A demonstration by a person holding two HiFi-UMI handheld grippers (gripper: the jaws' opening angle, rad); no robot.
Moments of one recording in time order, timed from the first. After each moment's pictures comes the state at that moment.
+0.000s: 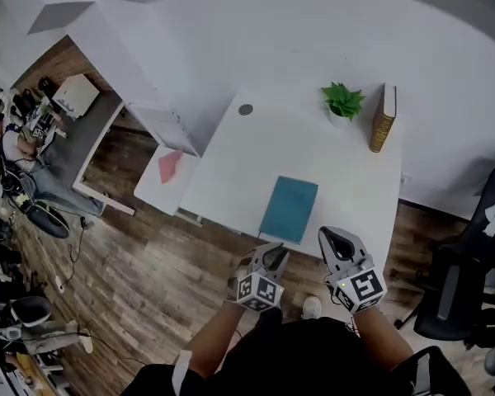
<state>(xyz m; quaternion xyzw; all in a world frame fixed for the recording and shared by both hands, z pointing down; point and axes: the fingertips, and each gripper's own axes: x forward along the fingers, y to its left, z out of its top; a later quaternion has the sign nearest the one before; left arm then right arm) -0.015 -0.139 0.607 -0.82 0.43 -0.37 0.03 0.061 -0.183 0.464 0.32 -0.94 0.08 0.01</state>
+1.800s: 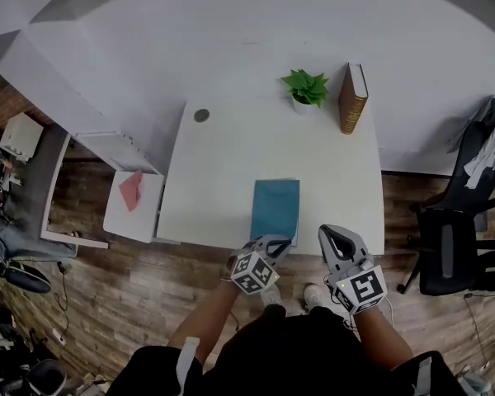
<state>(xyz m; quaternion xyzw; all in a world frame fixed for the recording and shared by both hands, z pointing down) 0.001 -0.187 0.656 -0.93 0.18 -0.33 0.01 0.054 -0.209 0.484 0.45 -0.89 0.08 0.06</state>
